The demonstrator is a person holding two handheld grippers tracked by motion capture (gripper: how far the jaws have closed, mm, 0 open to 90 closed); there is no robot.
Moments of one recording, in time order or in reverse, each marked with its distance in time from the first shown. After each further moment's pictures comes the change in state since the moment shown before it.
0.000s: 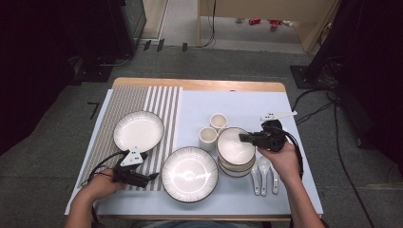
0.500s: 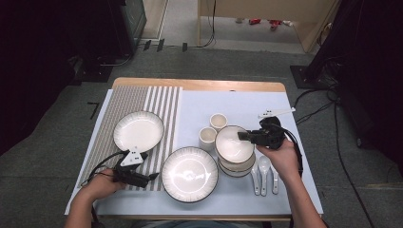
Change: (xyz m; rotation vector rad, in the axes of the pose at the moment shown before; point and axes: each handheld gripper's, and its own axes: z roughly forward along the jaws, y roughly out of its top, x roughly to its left) left arm 0.000 0.000 0.000 0.000 0.000 0.001; right arm 0.006 0.011 -0.001 0.019 -0.005 0.000
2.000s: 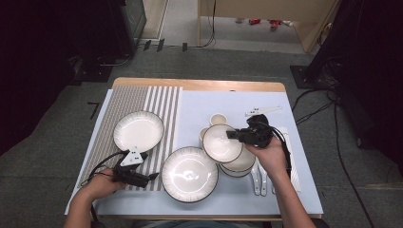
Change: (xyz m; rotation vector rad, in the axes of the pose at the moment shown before) left arm 0.000 0.000 0.000 -0.002 -0.001 -0.001; right arm 0.026 0.016 0.019 0.001 0.015 -0.011
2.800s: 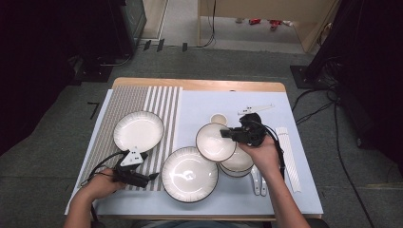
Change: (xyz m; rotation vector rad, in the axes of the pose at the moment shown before) left arm 0.000 0.000 0.000 0.000 0.000 0.000; right arm 0.012 0.009 0.012 0.004 -0.003 -0.008
